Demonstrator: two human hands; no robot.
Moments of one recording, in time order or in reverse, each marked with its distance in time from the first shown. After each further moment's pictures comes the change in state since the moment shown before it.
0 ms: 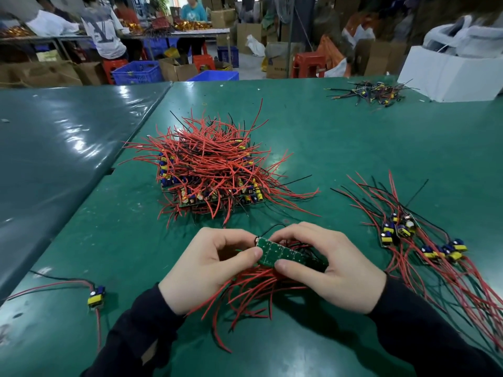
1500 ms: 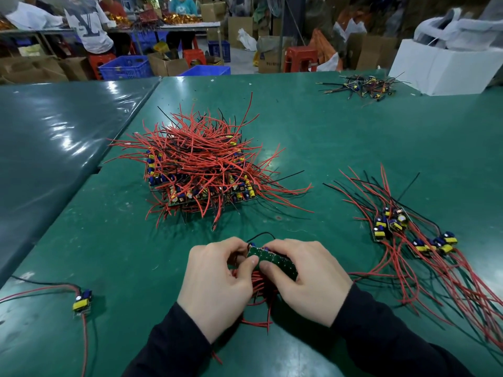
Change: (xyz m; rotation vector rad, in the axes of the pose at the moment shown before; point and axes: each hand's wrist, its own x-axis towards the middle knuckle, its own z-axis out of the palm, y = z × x) left_hand -0.005 -0.011 0.036 0.544 0.412 -0.052; right_hand -0.002 -0.001 0.031 -0.269 0.023 0.194
